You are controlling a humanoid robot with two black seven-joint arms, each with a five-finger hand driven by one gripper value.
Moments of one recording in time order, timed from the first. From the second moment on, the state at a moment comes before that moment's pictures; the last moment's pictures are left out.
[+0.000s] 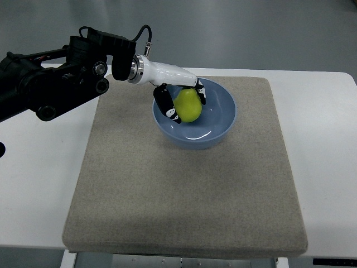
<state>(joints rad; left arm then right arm) -1.26 0.36 -0.31 -1.10 1.53 -0.49 -0.13 0.00 0.00 0.09 0.12 -0.03 0.12 0.10</state>
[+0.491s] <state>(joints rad) -1.25 0.36 -0.32 -1.10 1.46 -0.42 -0.14 0.00 0.00 0.09 0.12 -0.03 0.12 0.10</state>
